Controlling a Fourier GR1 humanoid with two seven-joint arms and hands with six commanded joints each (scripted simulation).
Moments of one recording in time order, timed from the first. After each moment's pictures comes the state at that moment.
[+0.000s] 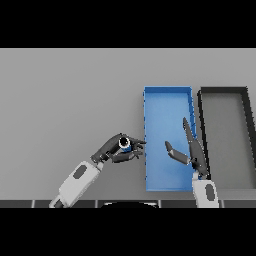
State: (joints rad) left arm -0.27 0.13 -0.57 -1.48 0.14 -0.14 -0.16; right arm 0.11 -0.13 0.10 -1.70 0.16 0.05 -0.06
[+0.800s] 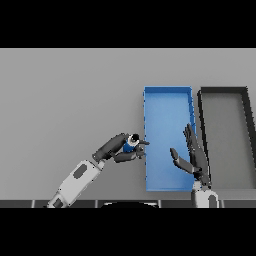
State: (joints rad) left arm -0.30 0.15 -0.59 -1.53 0.11 -0.14 -0.03; right arm 0.24 -0.07 0.09 -1.84 -0.01 0.10 -0.09
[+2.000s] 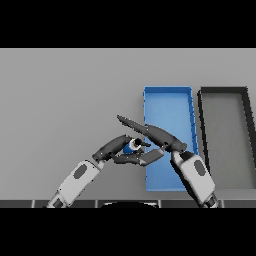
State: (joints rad) left arm -0.31 0.15 -0.59 -1.54 0.08 -0.20 -0.05; right arm -0.36 -0.18 0.33 -1.87 -0.31 0.45 0.37
